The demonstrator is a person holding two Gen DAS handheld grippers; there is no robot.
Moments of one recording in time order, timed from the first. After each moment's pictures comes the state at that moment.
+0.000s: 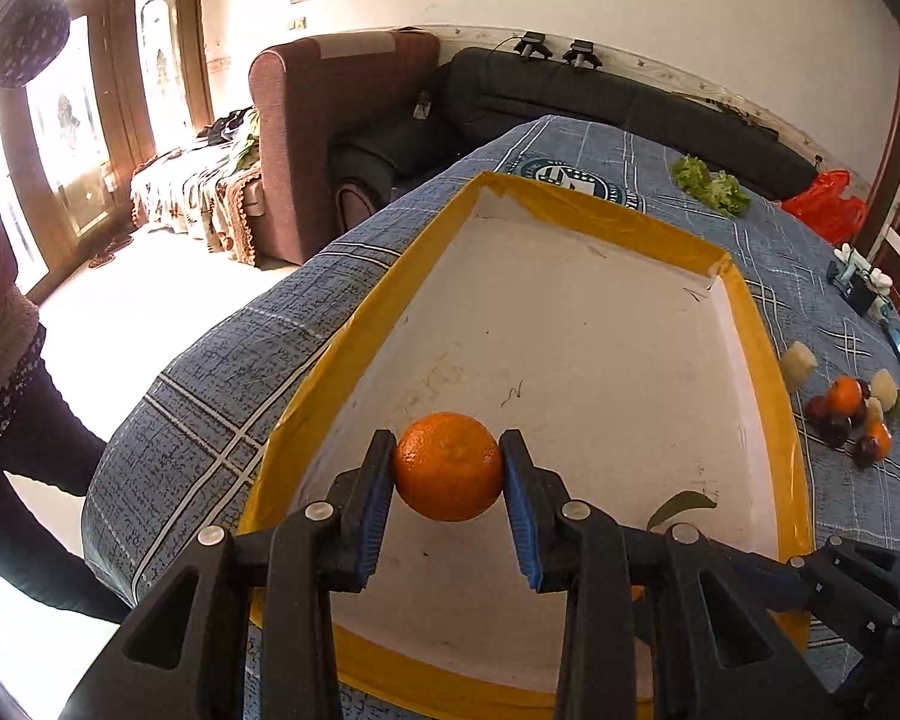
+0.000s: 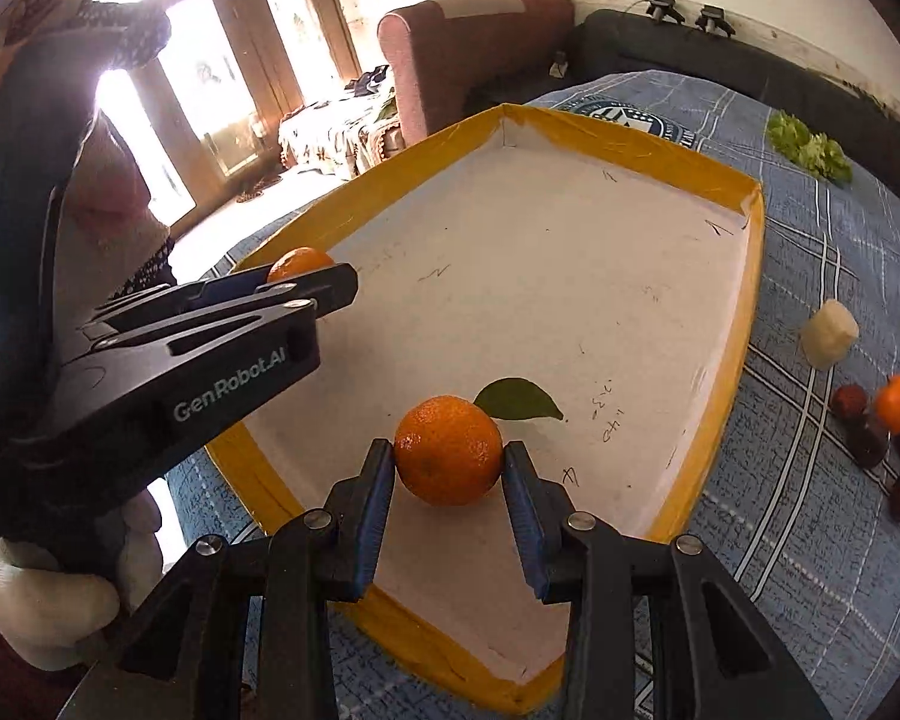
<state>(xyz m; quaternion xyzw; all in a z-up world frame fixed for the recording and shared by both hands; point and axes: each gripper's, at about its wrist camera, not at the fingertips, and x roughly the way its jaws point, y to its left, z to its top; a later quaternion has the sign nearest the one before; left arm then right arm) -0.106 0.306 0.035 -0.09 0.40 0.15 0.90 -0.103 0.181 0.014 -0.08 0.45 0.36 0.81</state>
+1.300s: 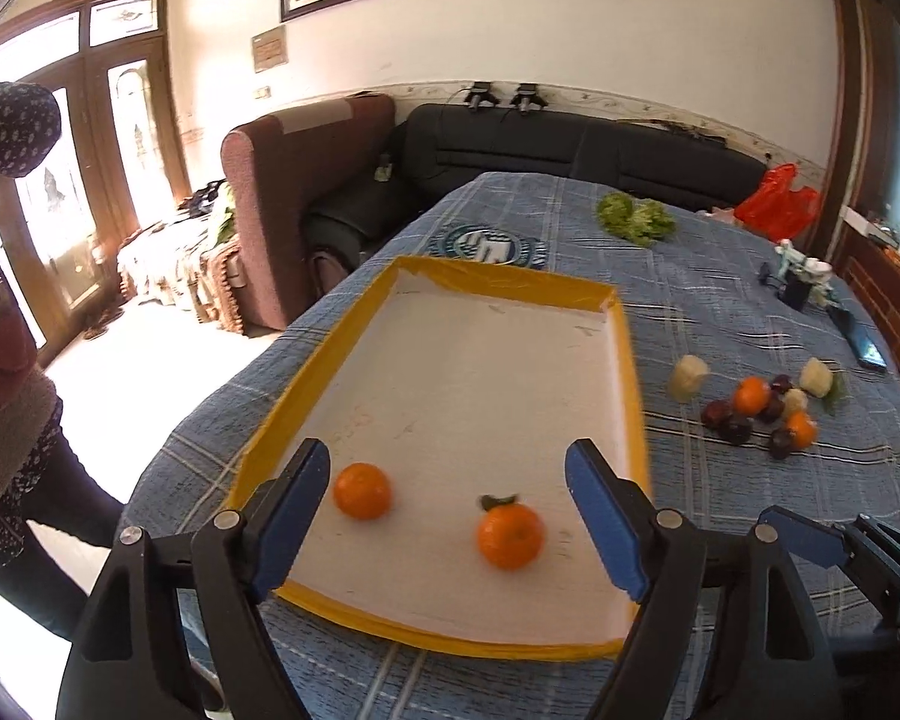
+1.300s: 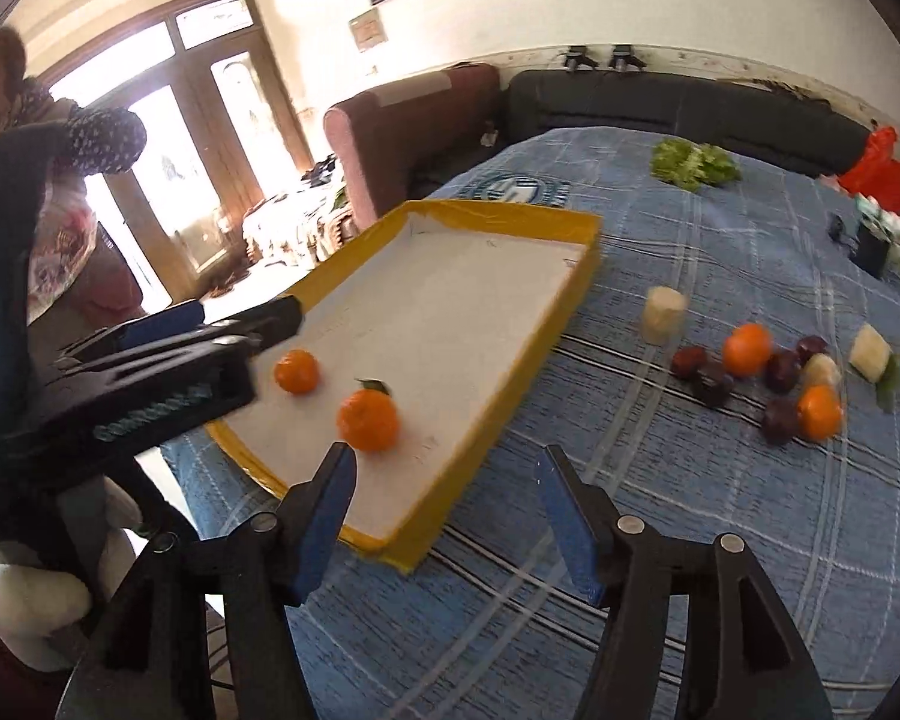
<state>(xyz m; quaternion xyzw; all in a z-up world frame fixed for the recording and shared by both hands) -0.140 0.229 0.102 -0.03 0.34 0.11 0.93 -0.127 0.059 0.054 0.02 0.39 0.30 0.87</state>
